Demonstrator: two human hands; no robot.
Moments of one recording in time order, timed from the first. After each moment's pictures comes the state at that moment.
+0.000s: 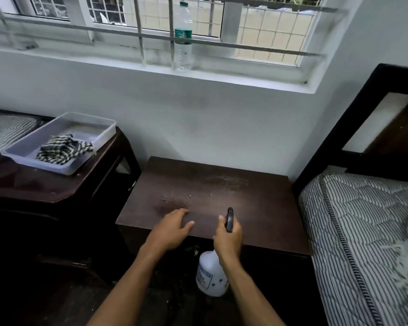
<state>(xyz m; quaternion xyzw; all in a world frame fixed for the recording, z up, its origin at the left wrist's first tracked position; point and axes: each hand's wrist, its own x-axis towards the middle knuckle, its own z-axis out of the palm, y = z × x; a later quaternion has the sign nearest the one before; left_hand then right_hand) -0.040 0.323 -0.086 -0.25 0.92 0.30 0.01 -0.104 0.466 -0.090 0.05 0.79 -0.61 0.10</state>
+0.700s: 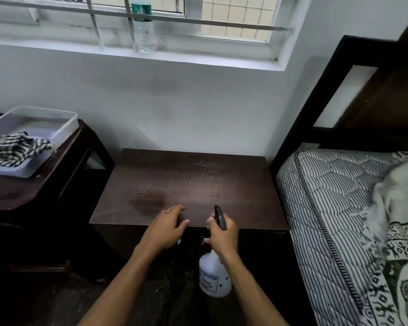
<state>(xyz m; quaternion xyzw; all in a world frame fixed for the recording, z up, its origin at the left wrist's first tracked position) -0.057 0.360 -0.101 -0.18 0.94 0.30 0.02 -0.115 0.519 -0.112 0.06 0.76 -0.62 0.18</state>
